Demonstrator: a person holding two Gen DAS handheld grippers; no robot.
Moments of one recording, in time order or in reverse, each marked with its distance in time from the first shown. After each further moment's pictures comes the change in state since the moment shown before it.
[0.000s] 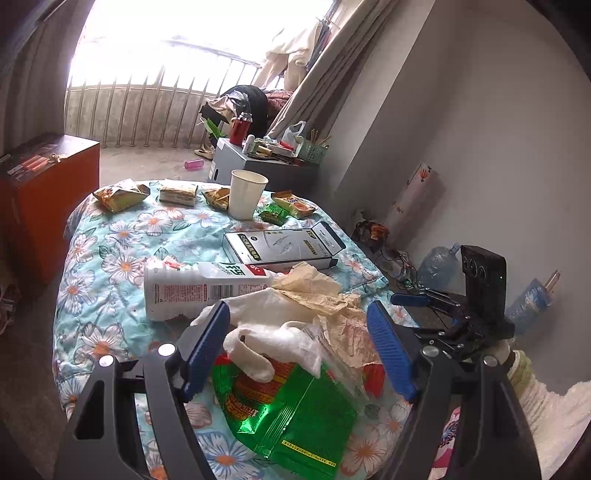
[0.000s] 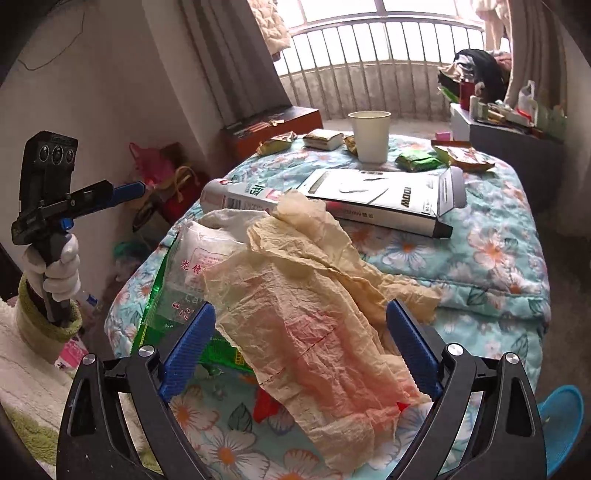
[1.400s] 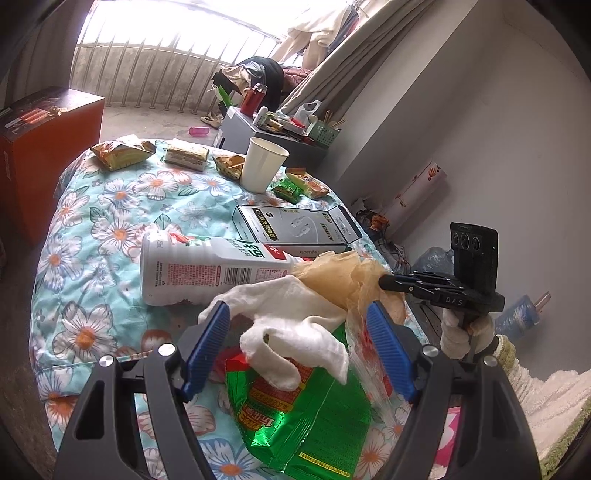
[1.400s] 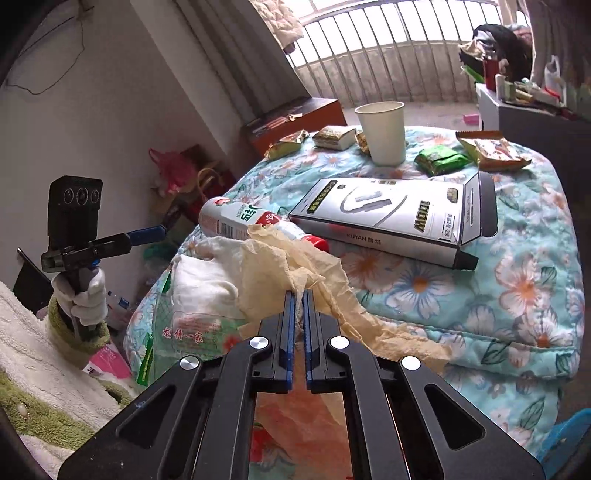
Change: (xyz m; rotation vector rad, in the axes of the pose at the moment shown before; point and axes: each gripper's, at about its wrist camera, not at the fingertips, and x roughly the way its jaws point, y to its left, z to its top) left arm 0.033 0.039 0.000 -0.122 0.083 -0.044; right arm 0.017 -0.035 0.038 0.060 0.009 0.099
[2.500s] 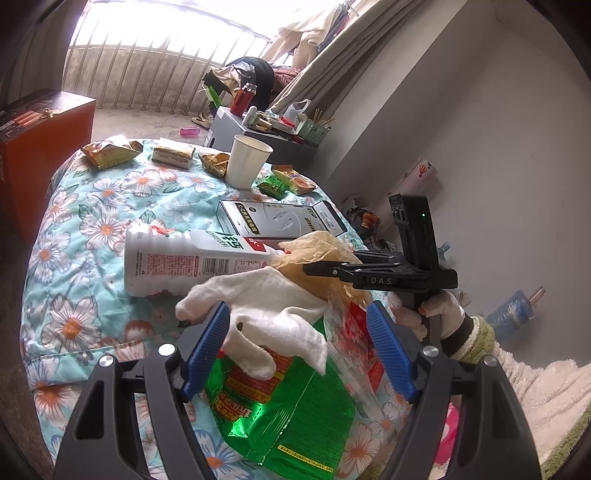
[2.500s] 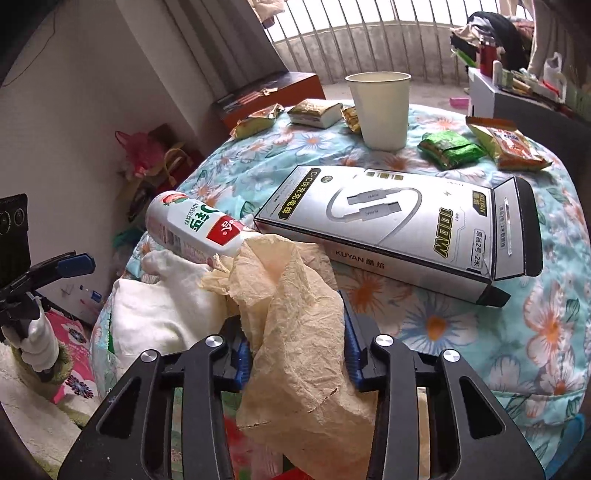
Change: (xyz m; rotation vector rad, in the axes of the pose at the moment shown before) left arm -0.005 -0.019 -0.011 0.023 0.000 -0.030; right arm 0.073 0.003 0.023 0.016 0.121 -0.102
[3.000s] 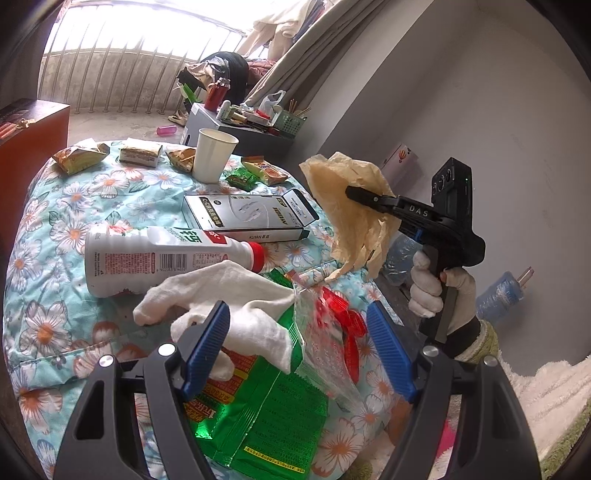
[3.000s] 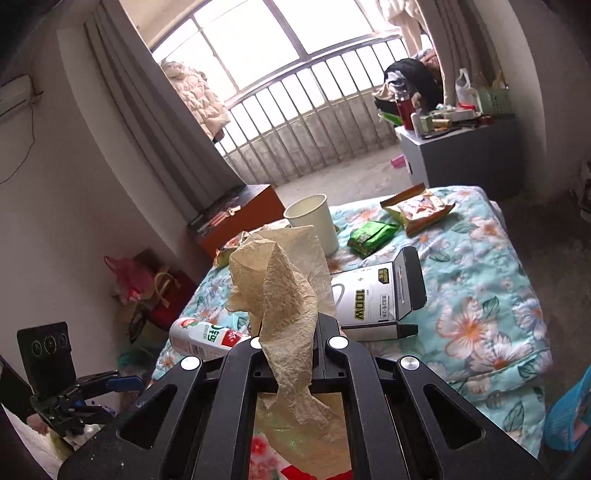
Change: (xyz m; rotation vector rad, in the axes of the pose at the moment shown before) left arm 0.013 -0.024 -0.004 0.057 0.038 -0.065; right arm -0.115 -0.033 -0.010 0.276 -0.447 -0.033
